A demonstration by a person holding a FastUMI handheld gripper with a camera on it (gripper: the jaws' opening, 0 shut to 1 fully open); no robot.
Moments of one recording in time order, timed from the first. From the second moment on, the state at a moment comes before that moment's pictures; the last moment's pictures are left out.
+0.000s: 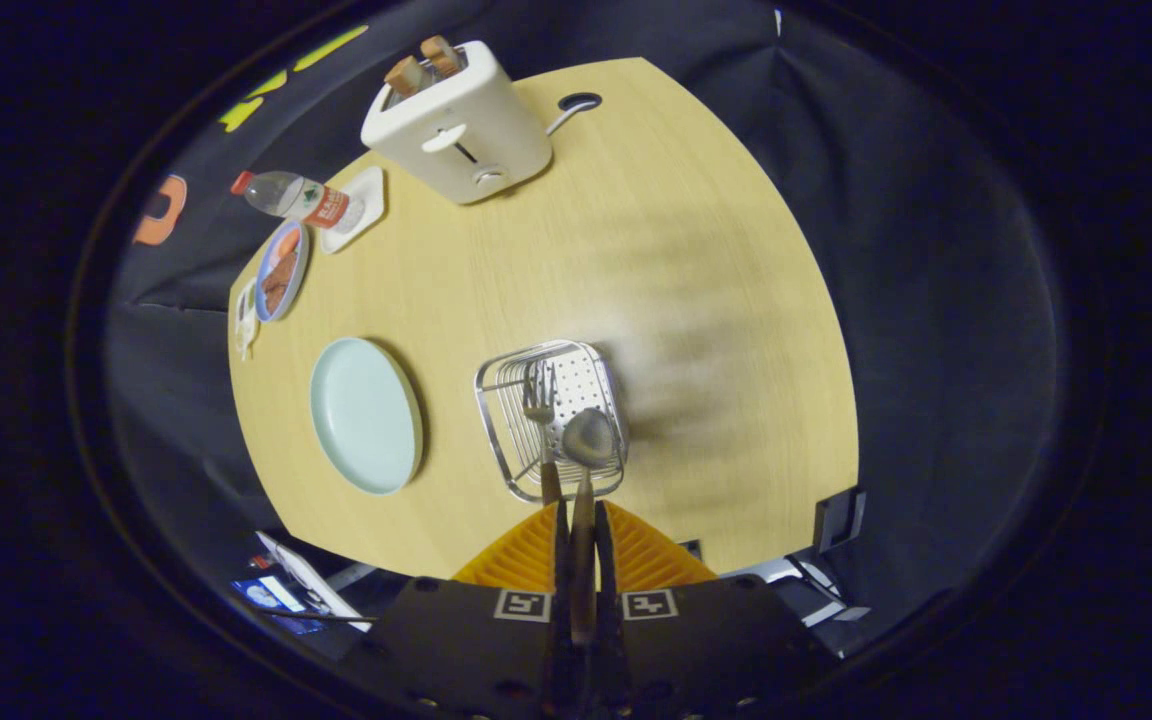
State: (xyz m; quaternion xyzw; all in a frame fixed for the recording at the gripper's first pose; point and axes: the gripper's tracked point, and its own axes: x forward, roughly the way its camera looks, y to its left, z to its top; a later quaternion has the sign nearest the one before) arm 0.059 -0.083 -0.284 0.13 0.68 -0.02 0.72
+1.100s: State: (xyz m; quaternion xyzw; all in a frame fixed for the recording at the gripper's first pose) arm 0.109 -0.016 -0.096 0.01 0.24 0.09 0.97
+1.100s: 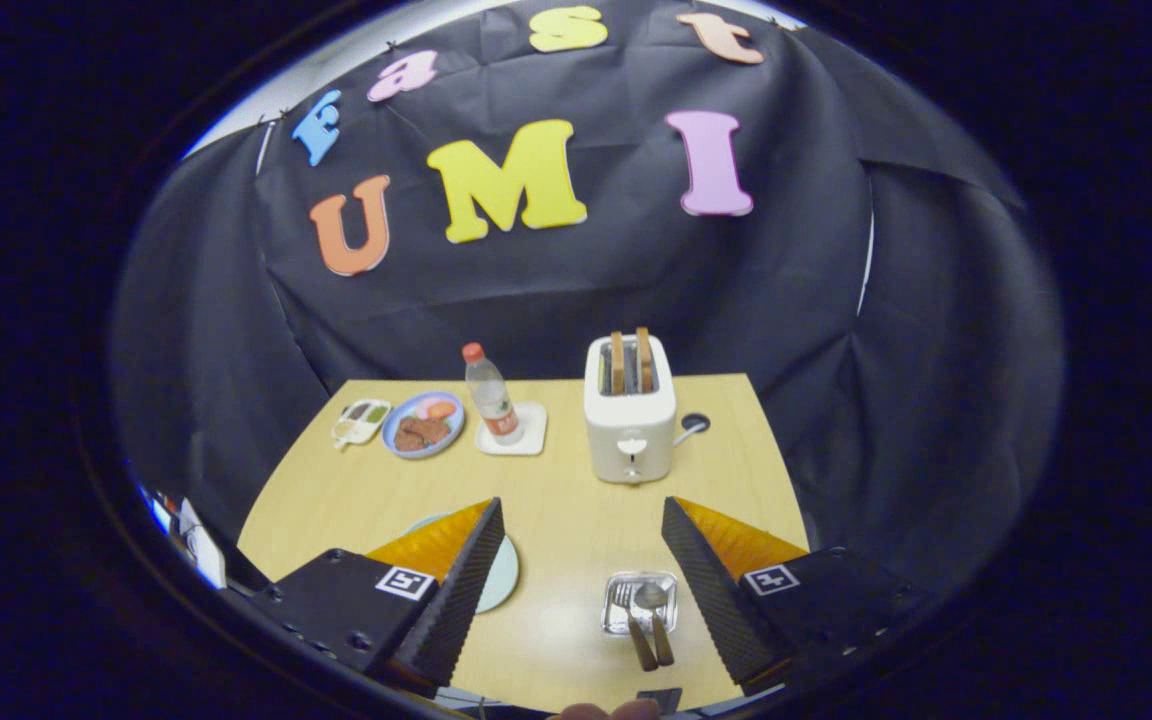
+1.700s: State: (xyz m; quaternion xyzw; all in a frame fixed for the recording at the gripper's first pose) arm 0.047 0.009 0.016 0.03 0.01 0.09 1.00
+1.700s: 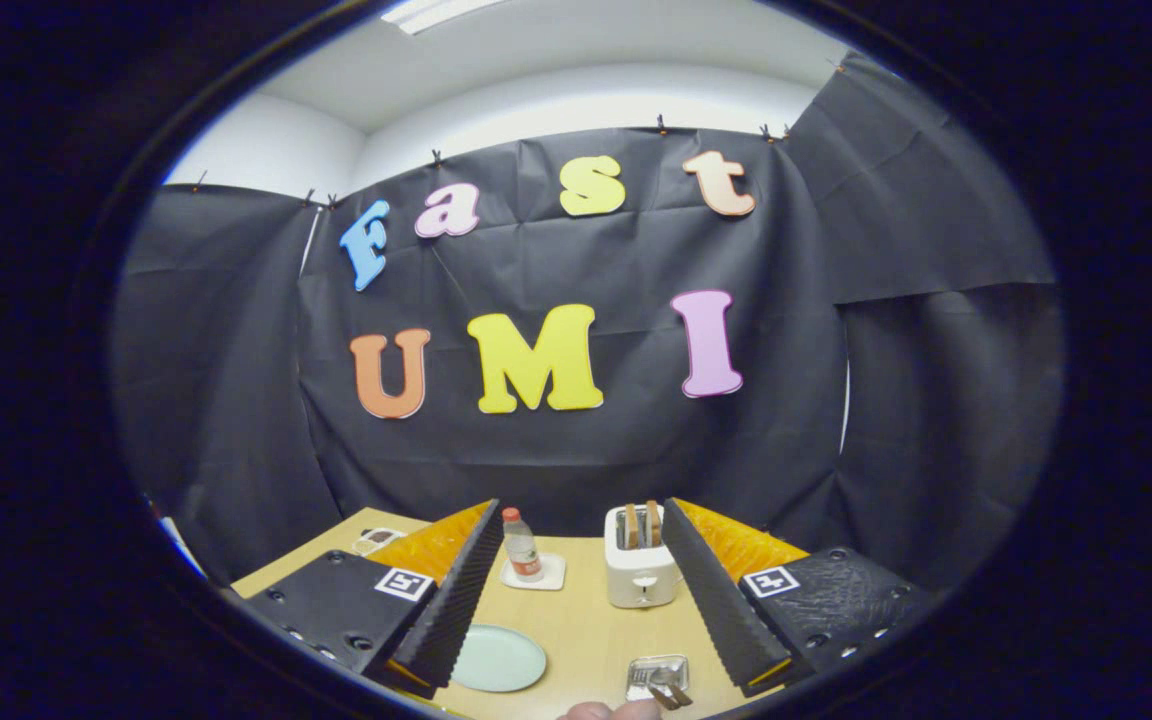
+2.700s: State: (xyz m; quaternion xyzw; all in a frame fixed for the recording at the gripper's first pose) arm 0.031 0.047 0.030 0.03 -0.01 0.09 1.00
